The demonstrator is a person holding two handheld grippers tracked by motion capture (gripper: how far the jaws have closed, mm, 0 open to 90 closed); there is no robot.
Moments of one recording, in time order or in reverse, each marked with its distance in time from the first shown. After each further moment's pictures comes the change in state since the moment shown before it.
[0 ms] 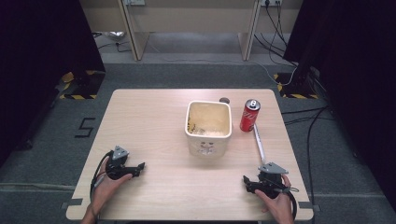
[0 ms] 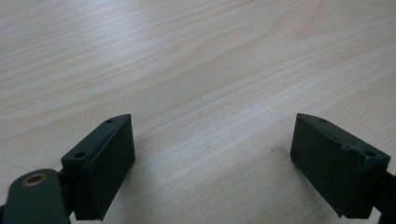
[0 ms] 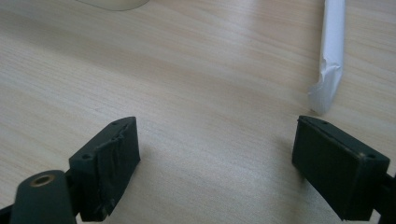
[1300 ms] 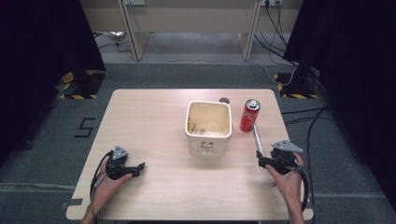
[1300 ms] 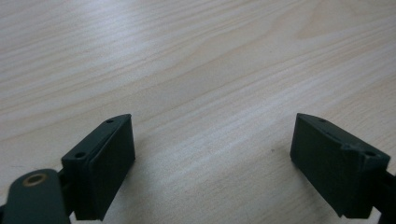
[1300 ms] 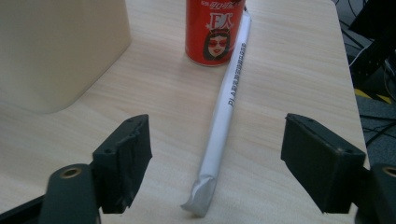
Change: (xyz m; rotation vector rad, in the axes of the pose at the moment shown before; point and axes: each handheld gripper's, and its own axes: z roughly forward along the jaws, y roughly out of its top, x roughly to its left) left arm 0.000 0.000 0.000 -0.001 0.000 -0.001; right arm -0.048 0.060 -0.011 -0.113 -0.117 0.008
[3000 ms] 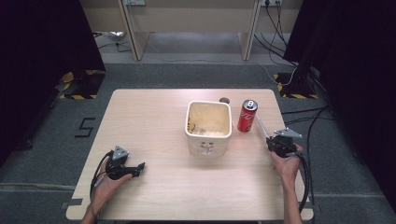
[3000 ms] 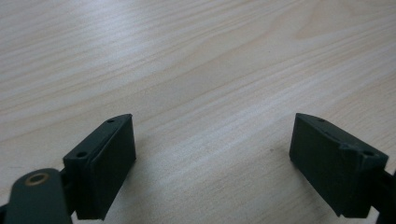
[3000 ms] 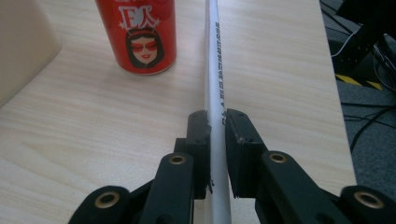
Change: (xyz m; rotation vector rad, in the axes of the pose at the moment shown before) left arm 0.000 0.000 0.000 0.000 -0.004 0.004; right arm -0.038 0.011 0.049 0.036 -0.044 0.057
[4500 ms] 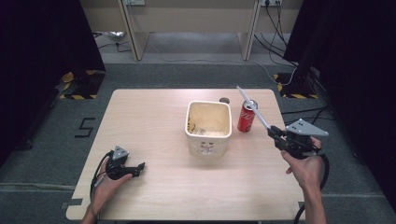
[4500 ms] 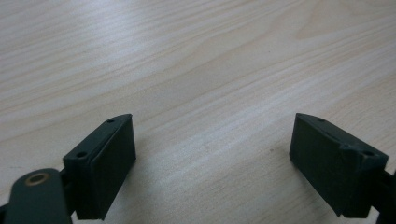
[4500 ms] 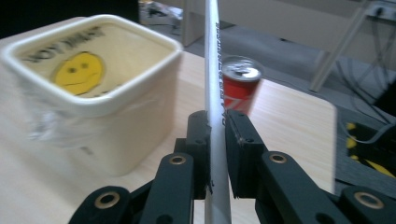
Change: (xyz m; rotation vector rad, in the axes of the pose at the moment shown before) left arm 0.000 0.000 0.000 0.000 0.001 0.002; right arm 0.028 0.061 -0.125 -0.221 0.204 -0.178
